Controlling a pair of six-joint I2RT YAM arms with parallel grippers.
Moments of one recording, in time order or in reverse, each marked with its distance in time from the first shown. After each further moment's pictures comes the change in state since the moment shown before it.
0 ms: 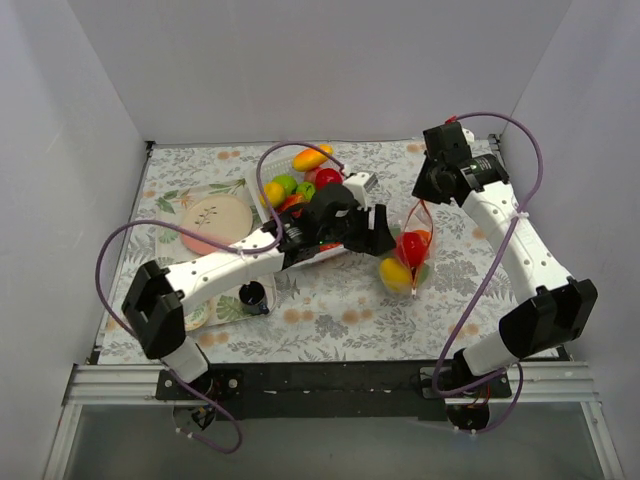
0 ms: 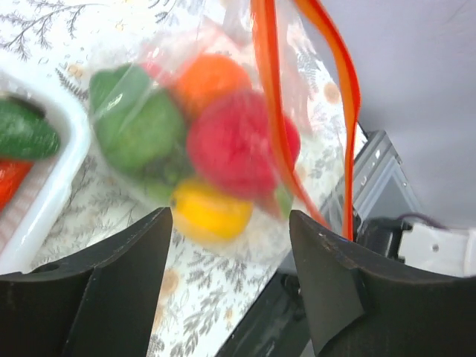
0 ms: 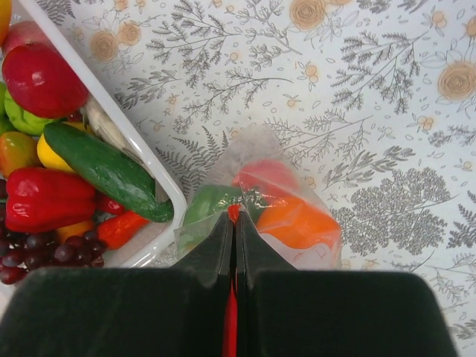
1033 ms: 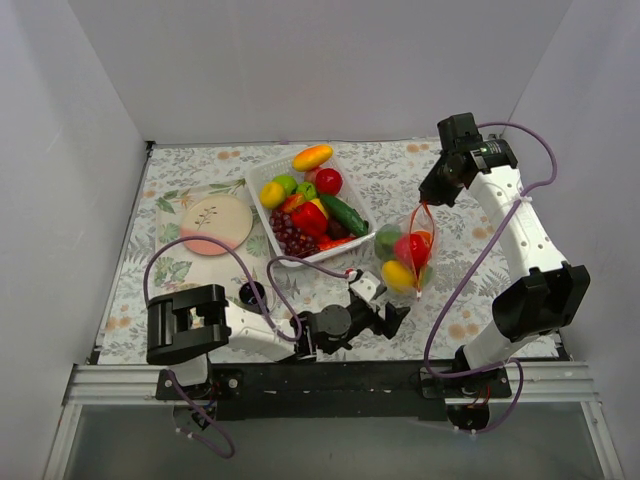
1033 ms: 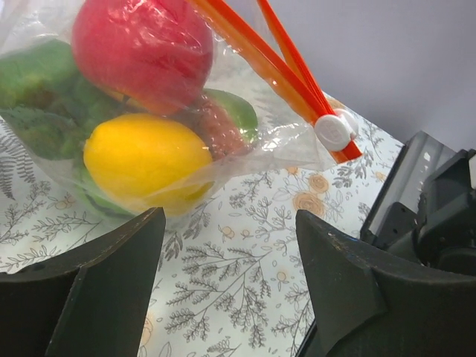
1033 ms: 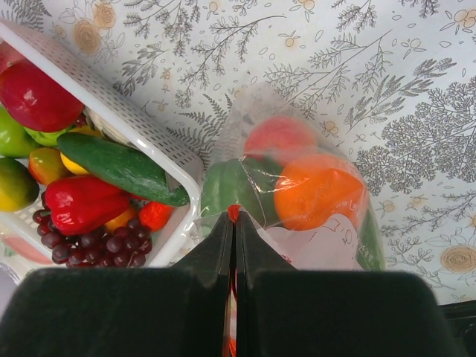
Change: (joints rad) left arm -0.454 -0.008 -0.748 1.176 -0.601 0.294; right arm -0.124 0.105 0.115 -0.191 -0.175 0.239
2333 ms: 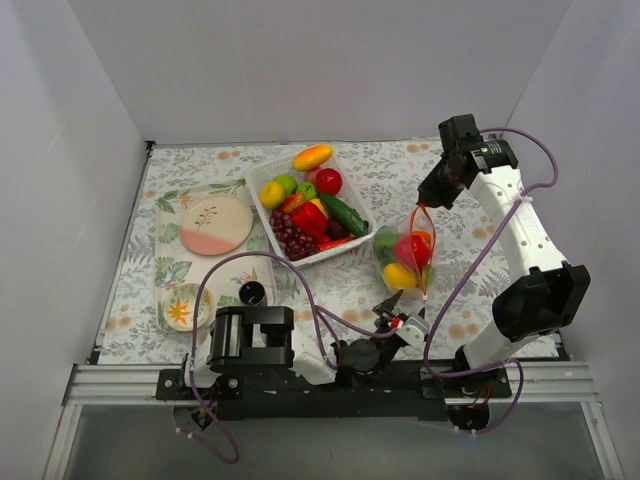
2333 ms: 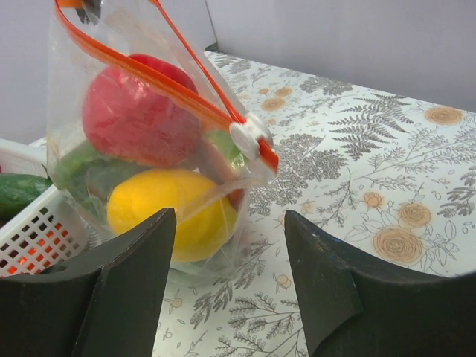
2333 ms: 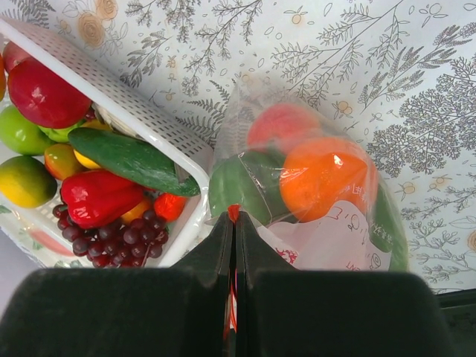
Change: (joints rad) left arm -0.177 0.379 0.229 0.407 -0.391 0.652; right arm -0.013 0.000 -0.006 -0.019 -0.046 0.074
